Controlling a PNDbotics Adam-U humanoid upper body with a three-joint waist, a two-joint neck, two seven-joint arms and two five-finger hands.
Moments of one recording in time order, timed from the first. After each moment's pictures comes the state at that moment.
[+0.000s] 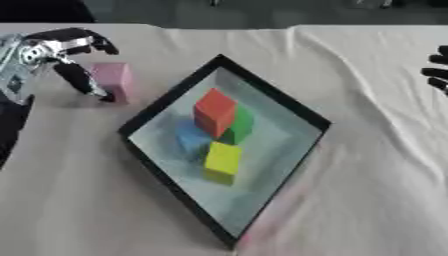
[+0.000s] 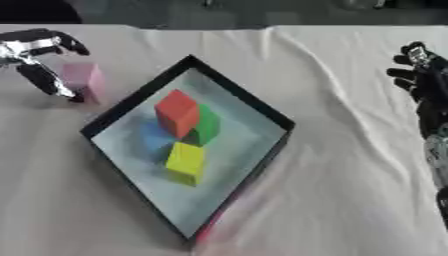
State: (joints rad) left arm -1.13 0.52 -0.09 -0.76 -0.87 -0.20 -0.54; right arm -0.47 -0.50 -0.05 -1.60 -0.37 0.16 -0.25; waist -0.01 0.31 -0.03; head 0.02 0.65
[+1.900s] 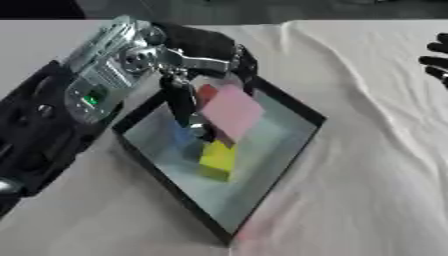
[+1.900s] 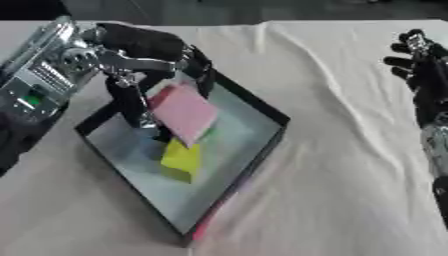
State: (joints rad) left arm -1.12 0.45 -0.56 -1.48 -0.54 -0.21 -0.77; right arm -0.49 -0.51 -0.05 -1.60 -0.38 0.16 -0.25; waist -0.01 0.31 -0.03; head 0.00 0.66
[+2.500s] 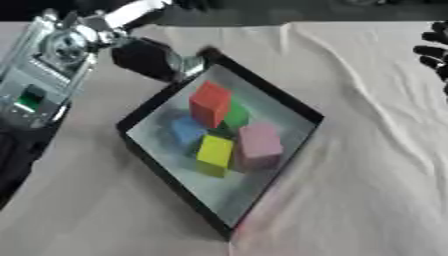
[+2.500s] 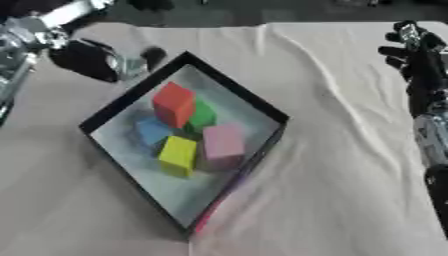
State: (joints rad) left arm -0.83 0.51 -0.22 -1.73 -0.17 0.09 -0.13; right arm -0.46 -0.52 -0.07 -1.63 -0.38 0.13 -0.28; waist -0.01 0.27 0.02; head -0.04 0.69
